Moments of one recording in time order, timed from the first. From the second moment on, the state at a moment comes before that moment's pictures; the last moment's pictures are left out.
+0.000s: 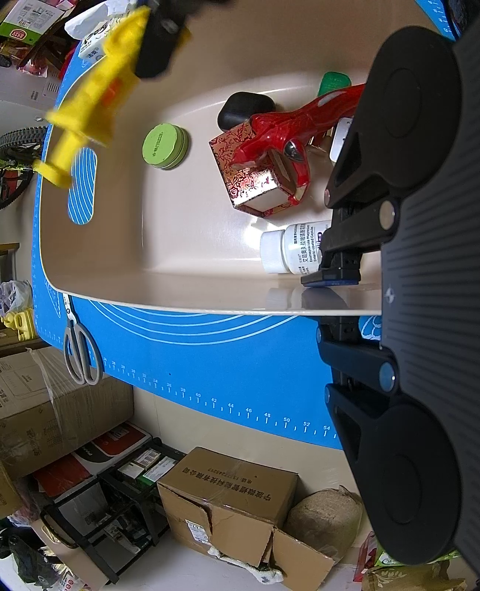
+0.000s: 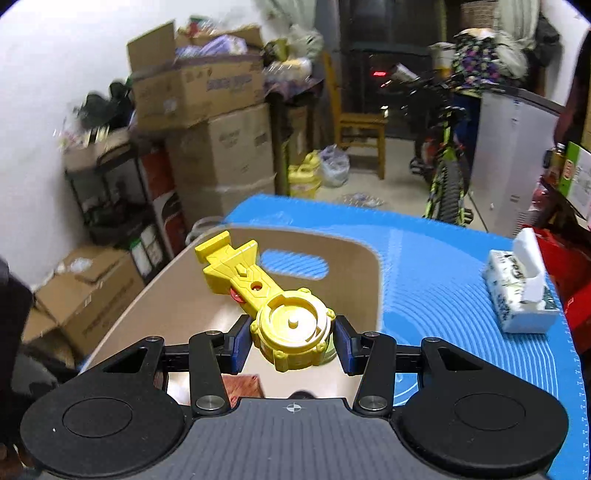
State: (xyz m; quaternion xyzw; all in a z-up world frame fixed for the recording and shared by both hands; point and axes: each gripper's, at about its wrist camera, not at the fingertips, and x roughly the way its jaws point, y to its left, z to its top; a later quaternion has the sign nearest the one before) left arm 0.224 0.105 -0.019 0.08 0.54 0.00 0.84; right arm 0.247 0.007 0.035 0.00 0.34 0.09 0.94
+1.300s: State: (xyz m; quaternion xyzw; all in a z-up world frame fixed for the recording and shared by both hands) left arm 0.176 0.092 0.046 0.04 0.43 0.01 0.90; right arm 0.179 -0.020 0.067 0.02 0.37 0.08 0.92
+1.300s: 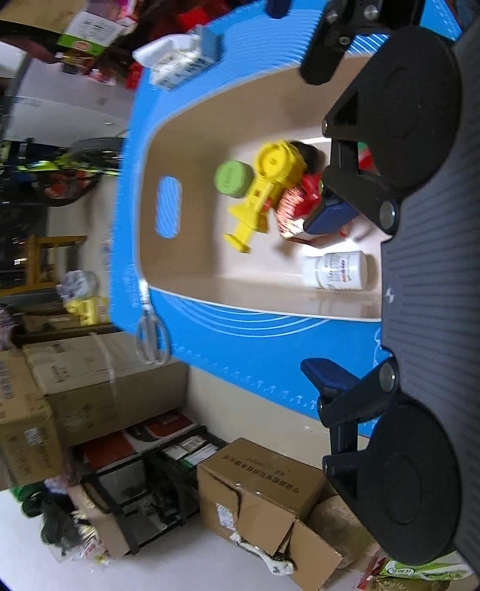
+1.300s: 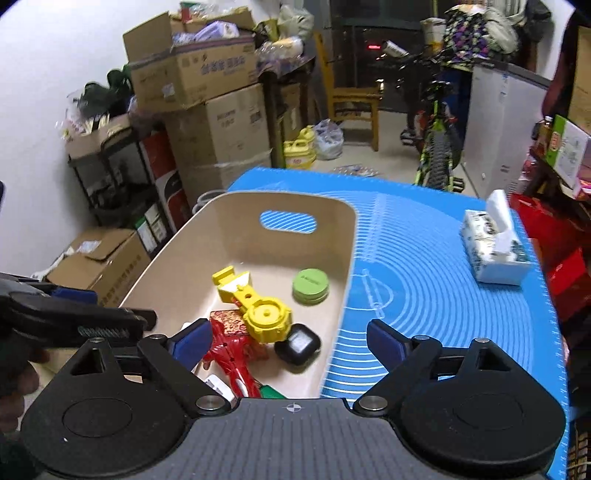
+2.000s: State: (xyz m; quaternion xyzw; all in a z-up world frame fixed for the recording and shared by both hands) left arm 0.070 0.046 0.102 0.07 0.34 -0.01 0.94; right arm 0.067 -0.075 0.121 0.04 0.32 0.04 0.95
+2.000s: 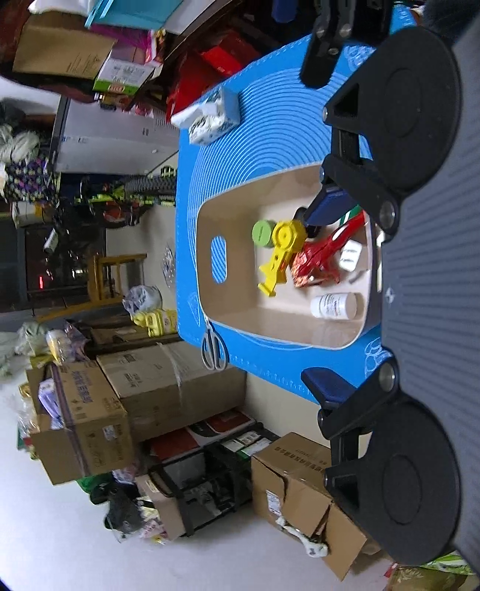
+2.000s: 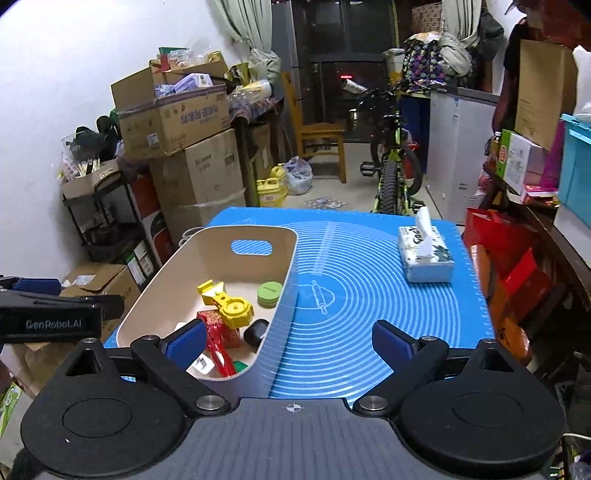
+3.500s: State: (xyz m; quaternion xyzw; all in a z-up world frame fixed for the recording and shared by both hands) left arm -0.035 0.046 0.038 0.05 0.35 -0.03 0.94; right arm -0.072 -0.093 0.074 0.03 0.29 0.00 0.96
